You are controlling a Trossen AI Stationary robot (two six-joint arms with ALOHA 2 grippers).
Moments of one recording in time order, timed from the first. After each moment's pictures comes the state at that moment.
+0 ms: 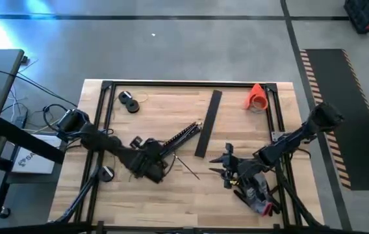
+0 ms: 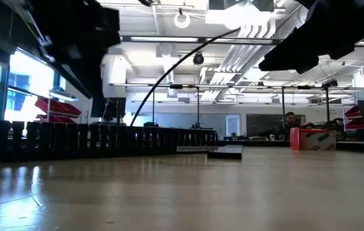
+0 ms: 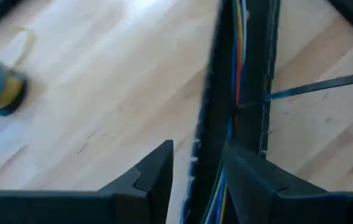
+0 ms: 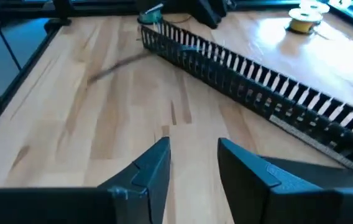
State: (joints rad) left arm -0.43 1.73 1.16 -0.98 -0.65 -1.19; right arm 0.56 1.42 0.57 0.30 0.56 0.34
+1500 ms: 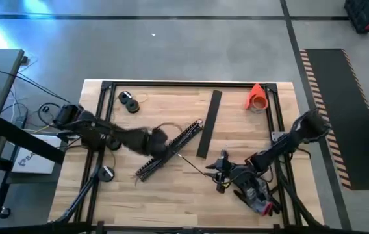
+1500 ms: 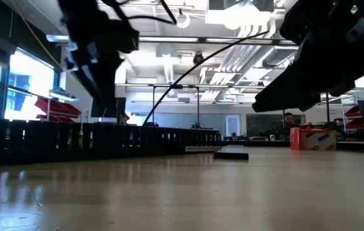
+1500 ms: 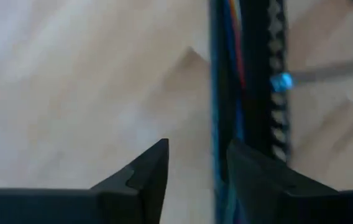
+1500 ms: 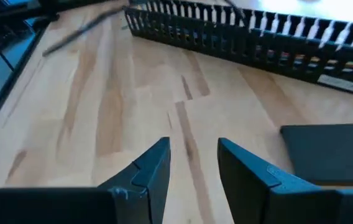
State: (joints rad) left arm -0.31 1.64 1.12 -0.89 -0.39 -1.03; right arm 0.57 1.70 0.58 0.58 0.54 0.52
